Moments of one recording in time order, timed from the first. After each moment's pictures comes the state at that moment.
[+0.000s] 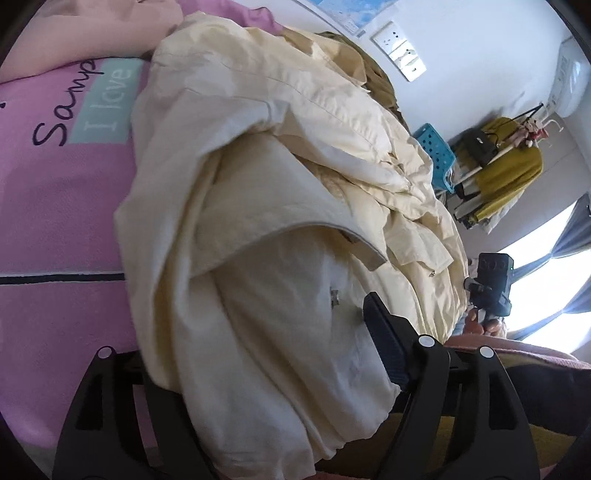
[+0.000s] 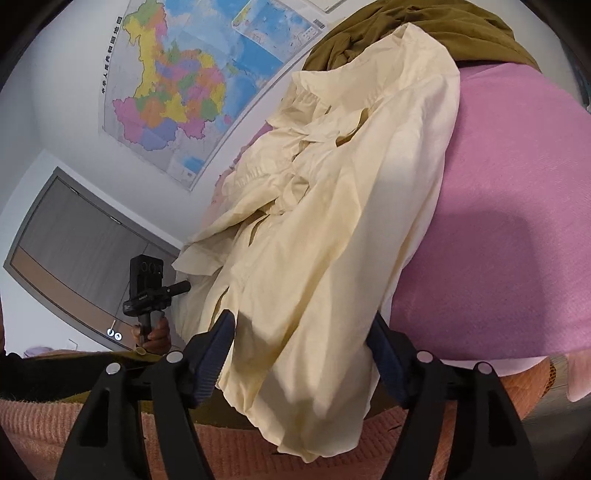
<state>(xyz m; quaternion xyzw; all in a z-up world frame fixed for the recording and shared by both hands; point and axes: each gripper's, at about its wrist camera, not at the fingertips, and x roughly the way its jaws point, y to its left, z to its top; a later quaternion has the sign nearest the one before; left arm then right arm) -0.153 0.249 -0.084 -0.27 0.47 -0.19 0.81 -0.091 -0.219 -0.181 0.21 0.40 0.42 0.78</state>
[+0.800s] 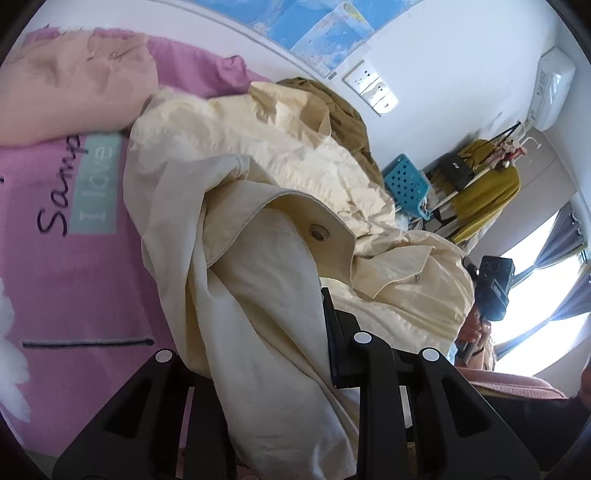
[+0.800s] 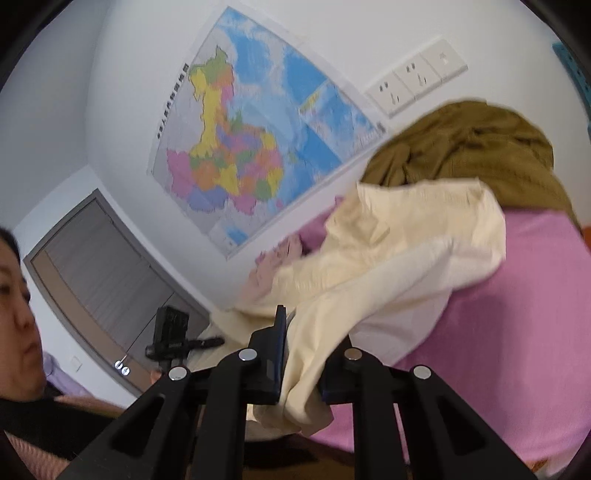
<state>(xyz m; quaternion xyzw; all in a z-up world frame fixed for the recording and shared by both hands) -0.136 0.275 -0.013 -0.28 0.42 -0.21 0.84 -0.075 -0.230 -0.069 0.24 0.24 0.44 0.83</state>
